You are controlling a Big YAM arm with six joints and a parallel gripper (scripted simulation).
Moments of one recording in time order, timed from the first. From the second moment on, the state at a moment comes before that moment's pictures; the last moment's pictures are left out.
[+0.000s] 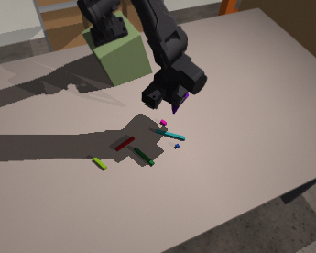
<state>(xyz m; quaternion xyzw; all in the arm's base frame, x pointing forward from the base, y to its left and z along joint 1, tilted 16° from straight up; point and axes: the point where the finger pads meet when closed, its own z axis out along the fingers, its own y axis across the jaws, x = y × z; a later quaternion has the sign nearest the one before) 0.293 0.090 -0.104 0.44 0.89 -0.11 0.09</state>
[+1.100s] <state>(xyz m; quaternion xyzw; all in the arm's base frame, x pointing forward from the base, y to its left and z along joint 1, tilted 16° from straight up) 0.298 0.080 -0.104 0.48 0.87 -0.11 0.09</state>
